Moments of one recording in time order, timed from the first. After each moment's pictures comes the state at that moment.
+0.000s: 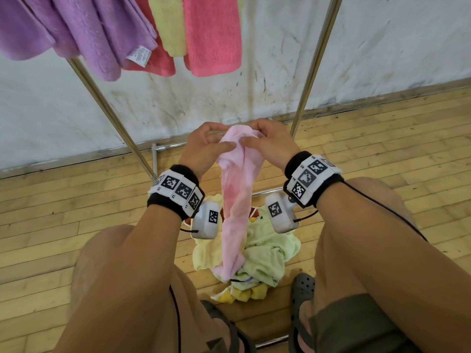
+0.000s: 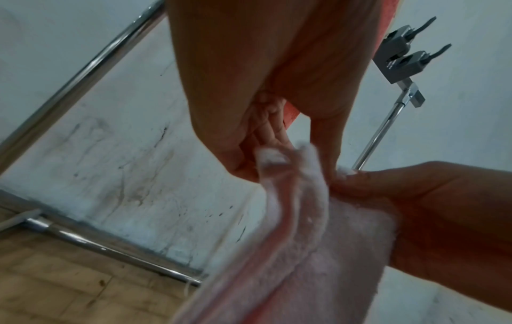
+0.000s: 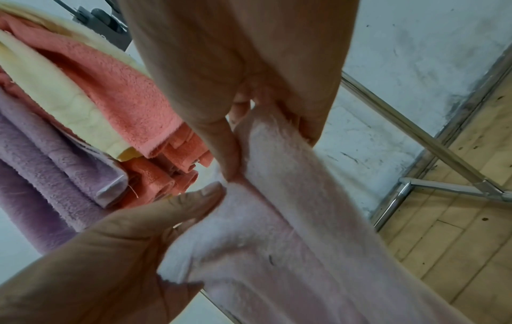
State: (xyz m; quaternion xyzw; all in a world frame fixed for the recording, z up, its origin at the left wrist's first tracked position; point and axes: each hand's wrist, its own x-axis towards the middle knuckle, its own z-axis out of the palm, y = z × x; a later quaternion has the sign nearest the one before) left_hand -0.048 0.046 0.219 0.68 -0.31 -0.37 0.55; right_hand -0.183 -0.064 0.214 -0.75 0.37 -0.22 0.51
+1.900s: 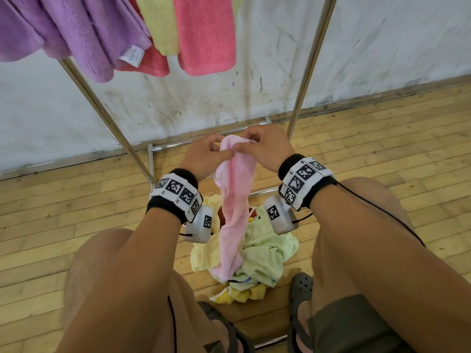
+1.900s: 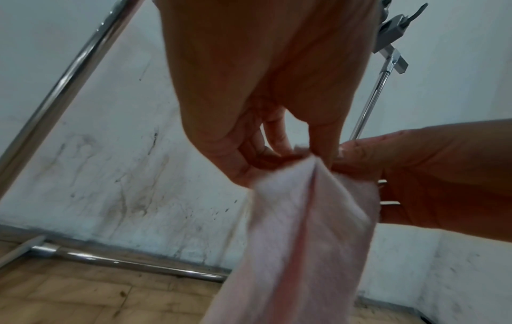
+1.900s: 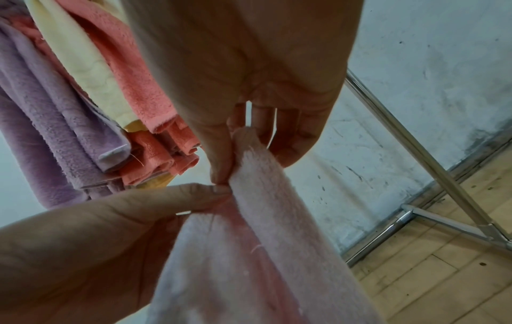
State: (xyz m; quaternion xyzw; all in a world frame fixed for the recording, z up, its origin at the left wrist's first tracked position) left_hand -0.053 0.042 0.212 0.75 -0.37 -0.34 0.43; right_hand -0.184 -0.066 0.209 -0.82 0.37 -0.18 0.39
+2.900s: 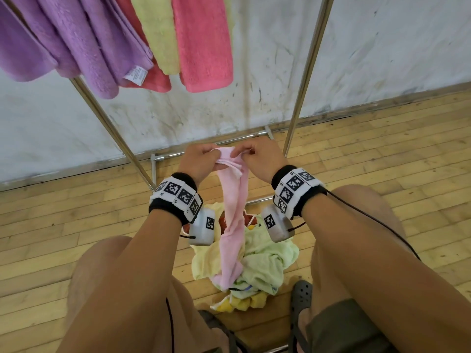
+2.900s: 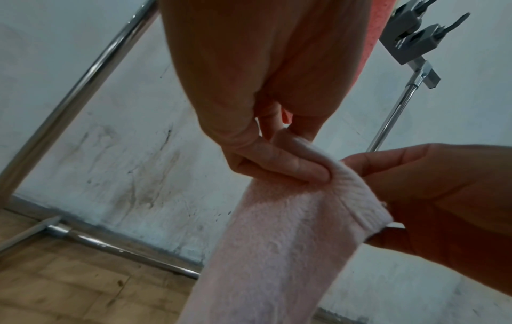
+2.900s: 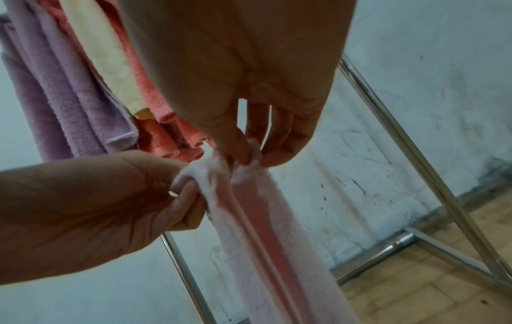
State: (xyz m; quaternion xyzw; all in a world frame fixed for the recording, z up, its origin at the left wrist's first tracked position) left_hand -0.043 0.032 0.207 0.73 -0.29 -0.35 0.51; right_hand -0.186 -0.056 0.219 -0.84 0.34 -0.18 0.38
